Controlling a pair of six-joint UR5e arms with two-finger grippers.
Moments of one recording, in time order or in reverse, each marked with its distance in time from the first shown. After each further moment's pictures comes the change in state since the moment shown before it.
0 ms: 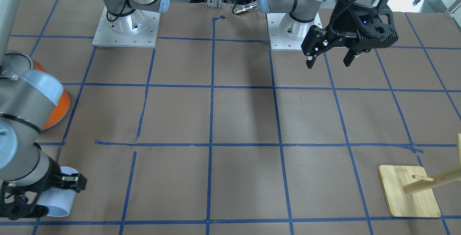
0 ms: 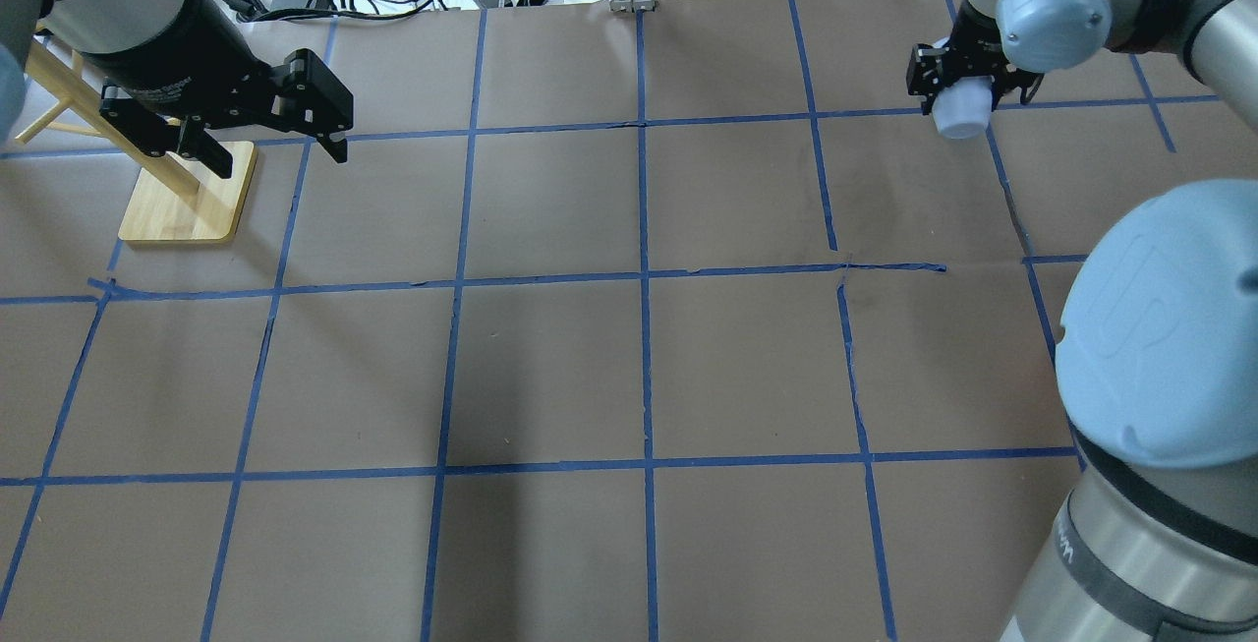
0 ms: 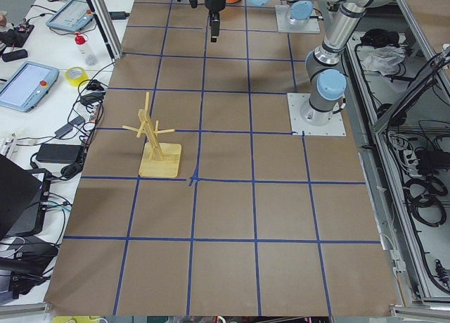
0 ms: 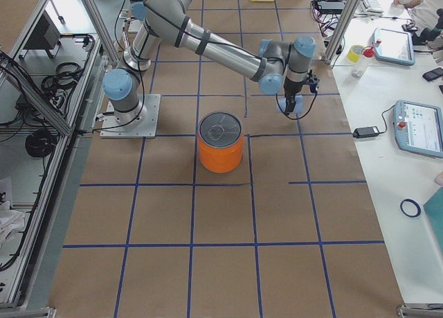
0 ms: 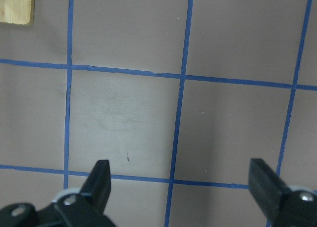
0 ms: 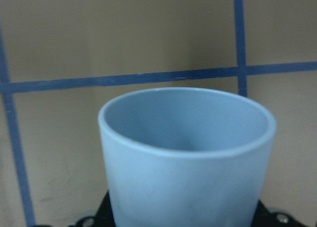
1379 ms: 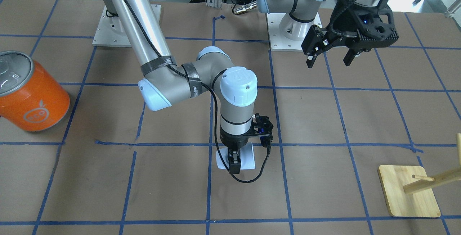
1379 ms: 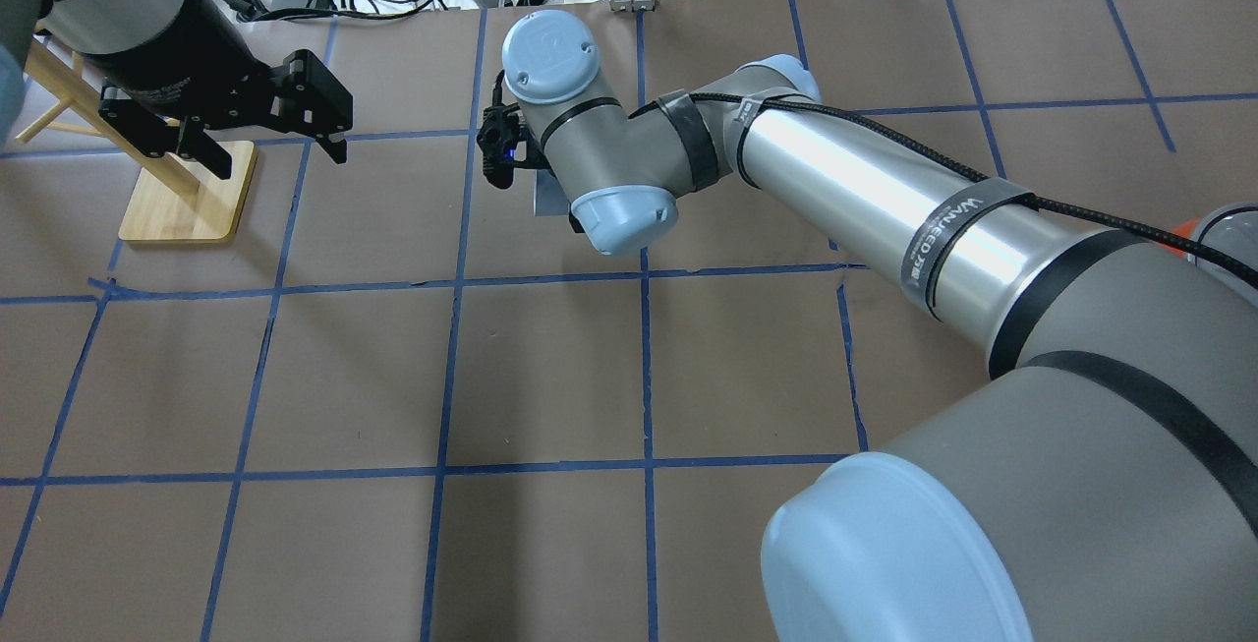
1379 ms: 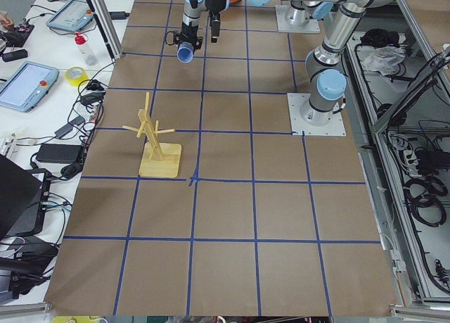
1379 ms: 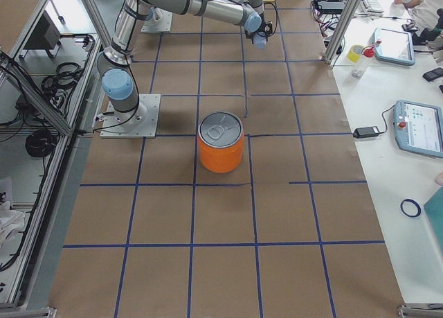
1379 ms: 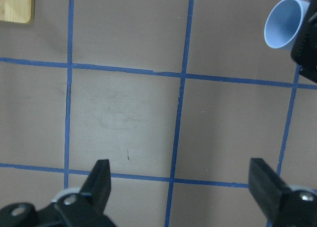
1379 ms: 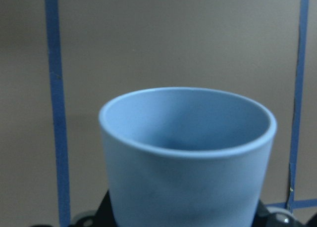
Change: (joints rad) left arm 0.002 0.001 -0.002 -0.001 0.000 0.000; right arm 0.592 0.088 0.051 -0.289 0.005 -0.987
